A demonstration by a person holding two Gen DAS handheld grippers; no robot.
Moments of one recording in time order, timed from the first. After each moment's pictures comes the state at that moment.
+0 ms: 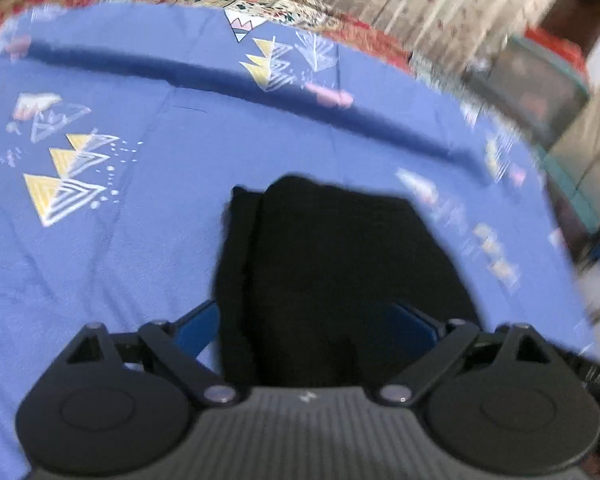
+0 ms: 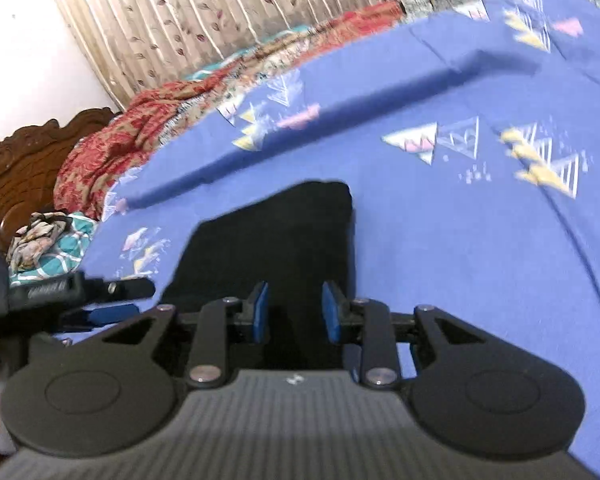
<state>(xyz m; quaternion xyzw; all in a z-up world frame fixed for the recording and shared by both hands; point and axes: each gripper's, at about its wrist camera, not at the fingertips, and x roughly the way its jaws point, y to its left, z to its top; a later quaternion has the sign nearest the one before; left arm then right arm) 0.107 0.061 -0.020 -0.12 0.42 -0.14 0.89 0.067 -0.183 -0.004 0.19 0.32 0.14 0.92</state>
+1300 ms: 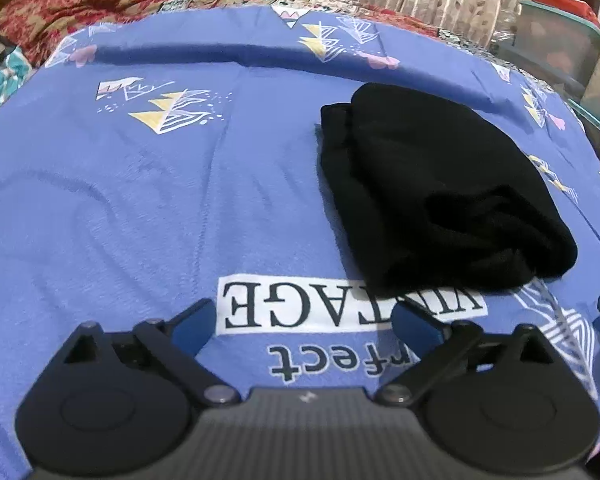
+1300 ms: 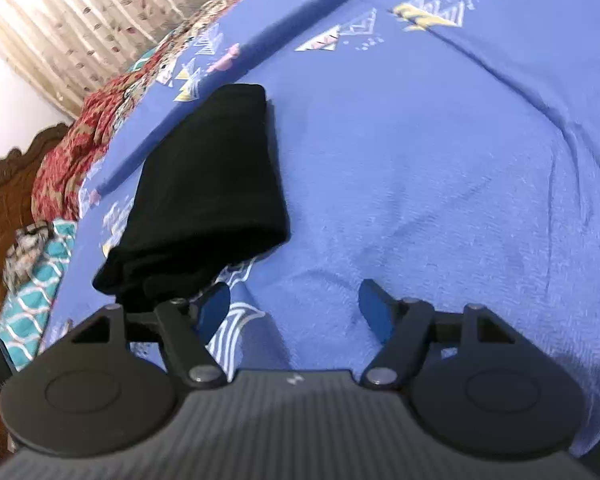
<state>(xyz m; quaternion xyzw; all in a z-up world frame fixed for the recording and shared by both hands) 0.007 0.096 -0.079 -0.05 0.39 -0.08 0.91 -0.009 -0.196 -0.056 0.28 0.39 0.08 0.88</state>
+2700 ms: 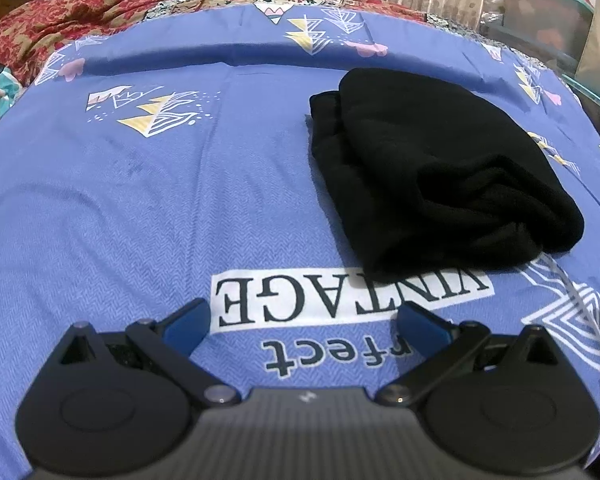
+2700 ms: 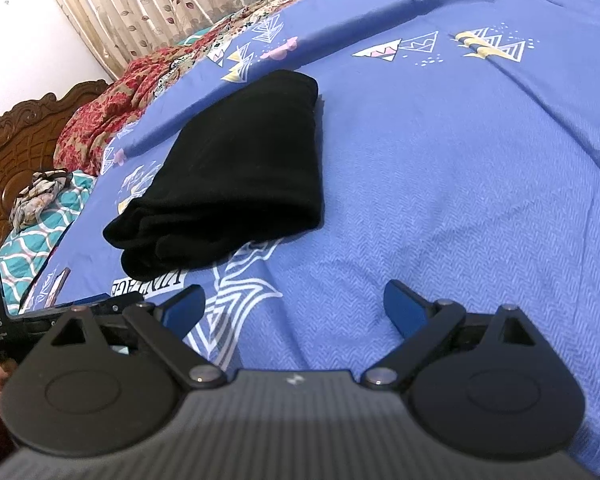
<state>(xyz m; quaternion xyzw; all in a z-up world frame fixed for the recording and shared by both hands) 0.010 0.089 -0.084 -0.02 0.40 -0.09 0.91 -0.017 -0.168 -0.064 0.21 0.36 0.12 0.90</state>
